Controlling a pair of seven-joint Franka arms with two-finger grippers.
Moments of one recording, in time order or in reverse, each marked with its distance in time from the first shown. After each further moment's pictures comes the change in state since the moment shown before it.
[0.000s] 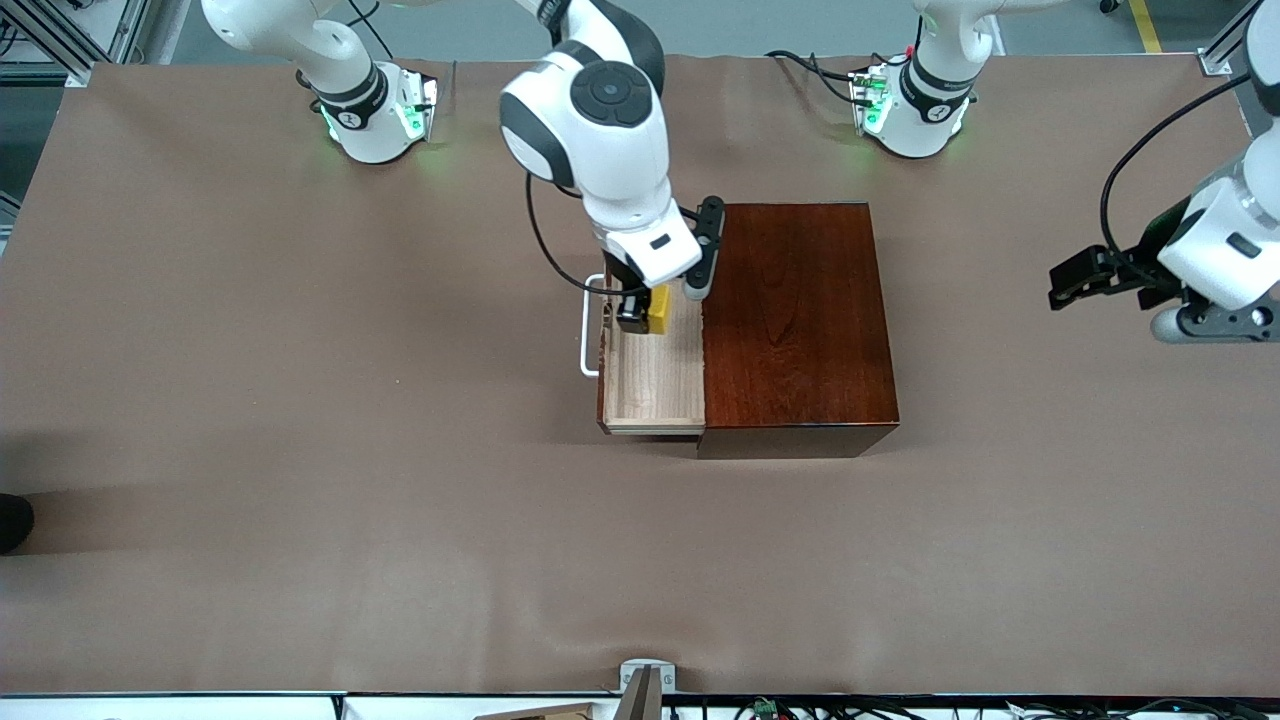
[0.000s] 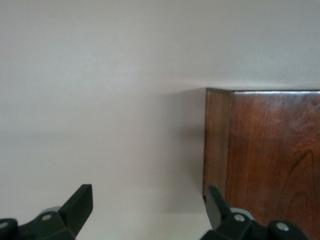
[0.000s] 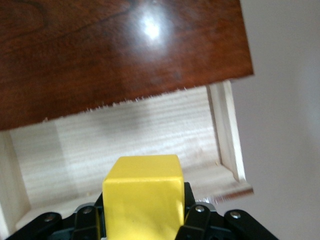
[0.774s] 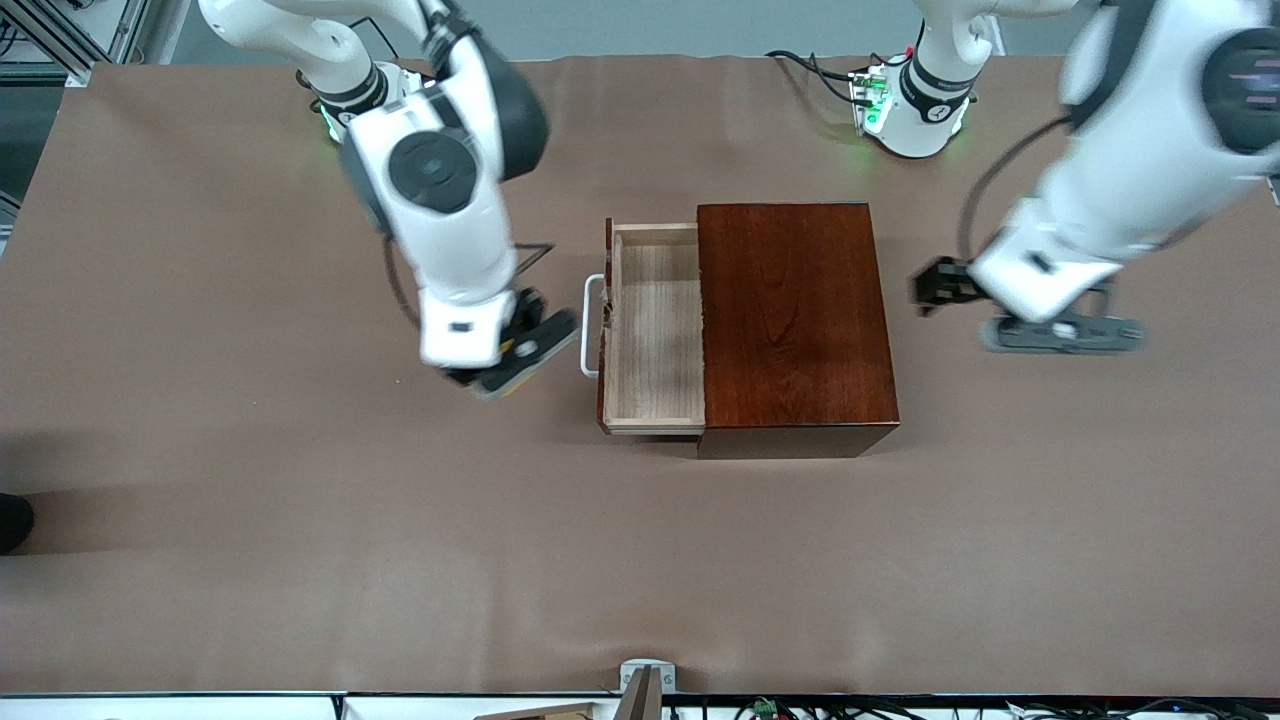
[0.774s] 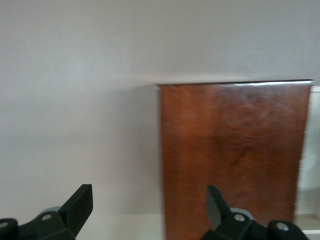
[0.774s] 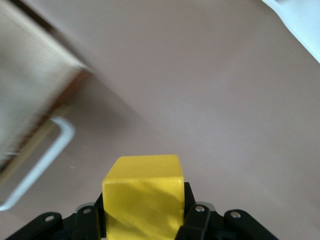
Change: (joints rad) left arm -0.252 0.061 -0.022 0.010 -0.001 0.020 -0.276; right arm -0.127 -0.084 -0.187 -0.091 -0.013 -0.106 0.379
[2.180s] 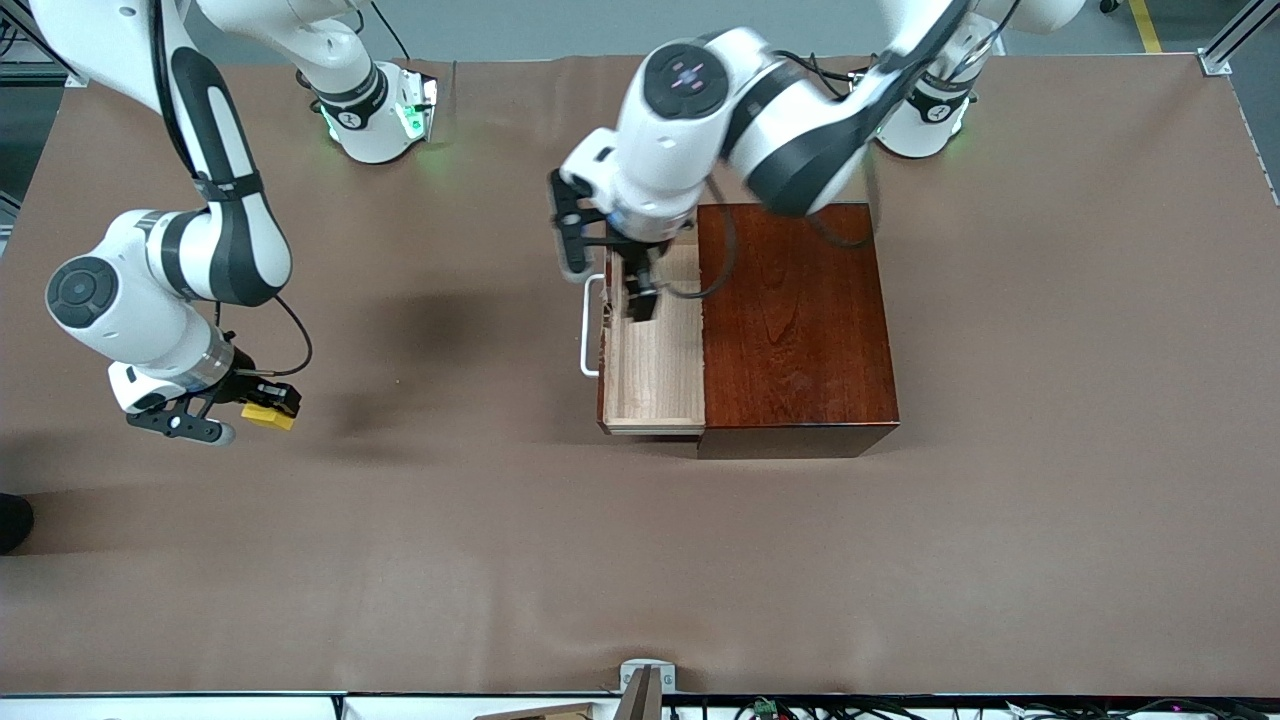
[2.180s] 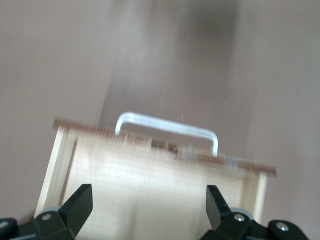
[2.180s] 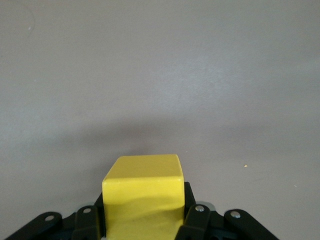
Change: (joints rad) left arm -0.399 0.345 -0.131 0.138 -0.004 0.447 0.907; right arm -0.403 -0.104 -0.124 -0.593 0.203 0.509 0.200
